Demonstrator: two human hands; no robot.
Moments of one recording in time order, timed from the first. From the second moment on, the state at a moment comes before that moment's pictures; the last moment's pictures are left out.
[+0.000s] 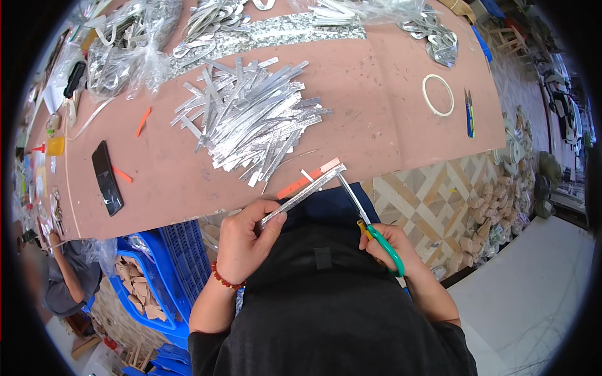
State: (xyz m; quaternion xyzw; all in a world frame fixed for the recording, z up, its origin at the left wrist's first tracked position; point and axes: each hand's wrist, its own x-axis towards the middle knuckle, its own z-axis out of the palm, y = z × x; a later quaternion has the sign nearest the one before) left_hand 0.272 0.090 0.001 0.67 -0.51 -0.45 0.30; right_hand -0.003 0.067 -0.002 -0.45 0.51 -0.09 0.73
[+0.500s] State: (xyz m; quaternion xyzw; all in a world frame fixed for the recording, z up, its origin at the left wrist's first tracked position) left_hand 0.266 0.094 -0.009 0.69 -0.48 -0.40 0.36; right_hand -0.005 0.068 -0.004 -0.41 0.52 -0.07 0.75
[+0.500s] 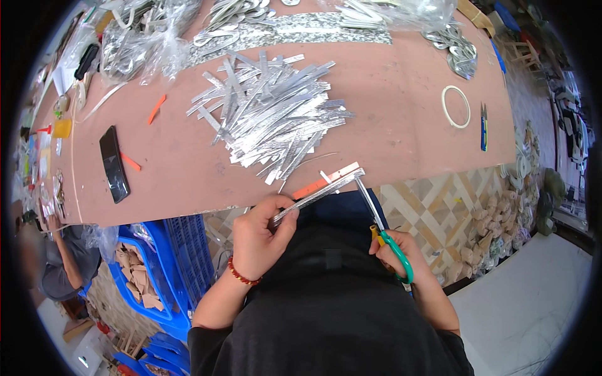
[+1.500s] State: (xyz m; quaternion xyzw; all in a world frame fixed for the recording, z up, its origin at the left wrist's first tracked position) left_hand 0.286 0.079 0.003 0.54 -0.23 -0.53 0.61; right_hand 0.101 0.017 0.010 -0.69 0.36 -0.05 0.62
